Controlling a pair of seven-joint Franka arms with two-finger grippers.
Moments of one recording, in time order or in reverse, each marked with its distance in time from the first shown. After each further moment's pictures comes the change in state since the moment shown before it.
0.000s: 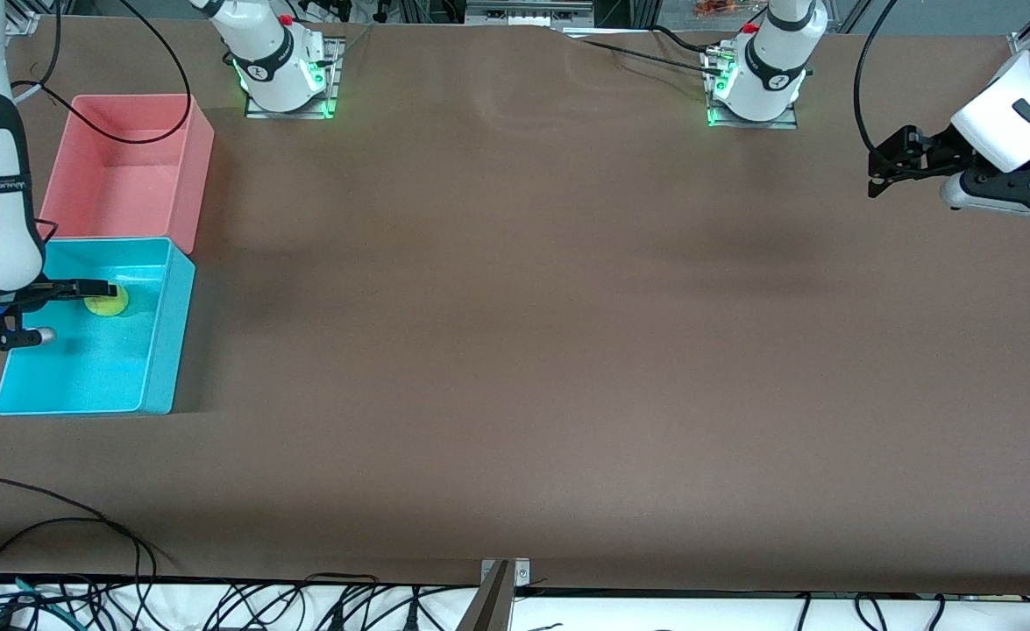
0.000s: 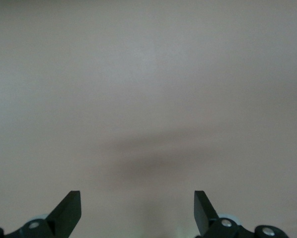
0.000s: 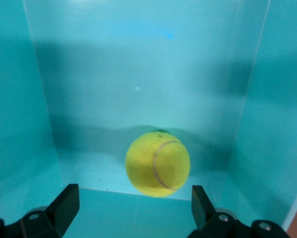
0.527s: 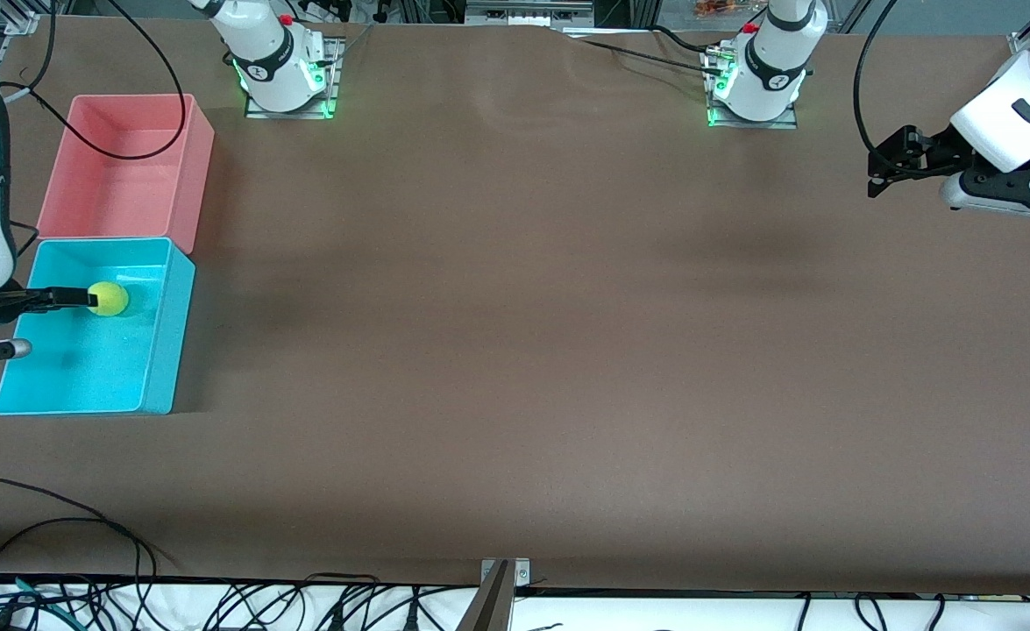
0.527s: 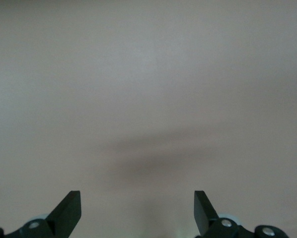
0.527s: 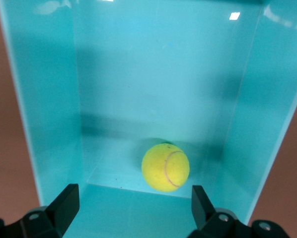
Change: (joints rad) left arm 0.000 0.000 0.000 0.000 0.000 0.000 0.000; right arm 0.024 -0.004 0.000 0.149 -0.002 -0.119 0.004
